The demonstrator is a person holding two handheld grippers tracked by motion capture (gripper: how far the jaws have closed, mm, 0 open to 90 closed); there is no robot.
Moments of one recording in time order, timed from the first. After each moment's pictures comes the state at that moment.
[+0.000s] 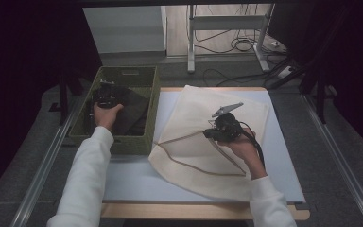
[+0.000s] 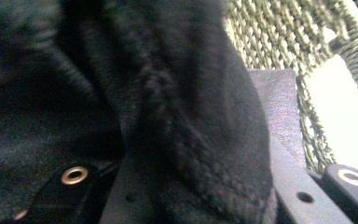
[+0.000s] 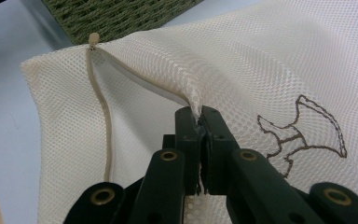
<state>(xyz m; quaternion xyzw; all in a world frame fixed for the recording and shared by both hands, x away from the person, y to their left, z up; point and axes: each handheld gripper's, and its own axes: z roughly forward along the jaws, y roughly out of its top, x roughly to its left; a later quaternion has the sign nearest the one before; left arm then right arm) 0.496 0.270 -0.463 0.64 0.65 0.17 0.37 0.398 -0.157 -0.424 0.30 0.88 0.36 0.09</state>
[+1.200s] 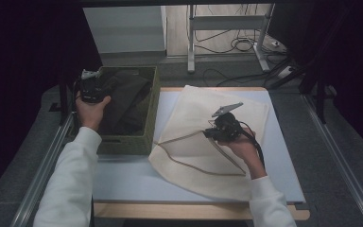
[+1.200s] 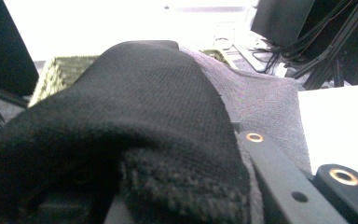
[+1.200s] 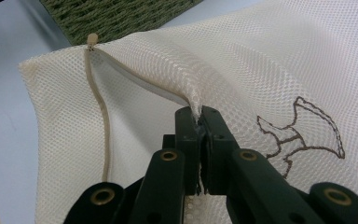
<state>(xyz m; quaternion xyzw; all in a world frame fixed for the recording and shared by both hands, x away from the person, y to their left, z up) 0.444 0.280 -0.388 0.64 0.56 0.30 0.44 0.398 -0.157 -0.424 0.30 0.88 0.36 0.09</state>
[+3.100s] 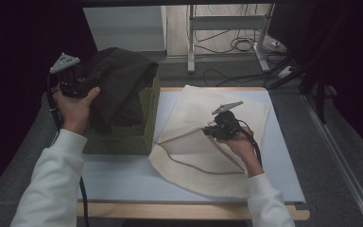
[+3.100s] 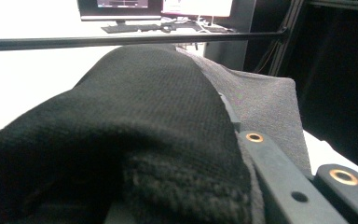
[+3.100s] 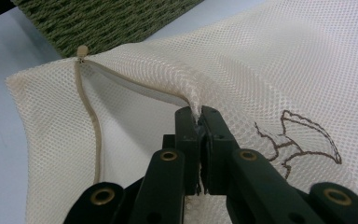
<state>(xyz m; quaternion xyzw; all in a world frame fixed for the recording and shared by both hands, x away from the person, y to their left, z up) 0.368 0.267 -0.296 0.63 0.46 0.32 0.55 0.410 -0.157 -0.431 0.32 0.87 0.37 0.09</state>
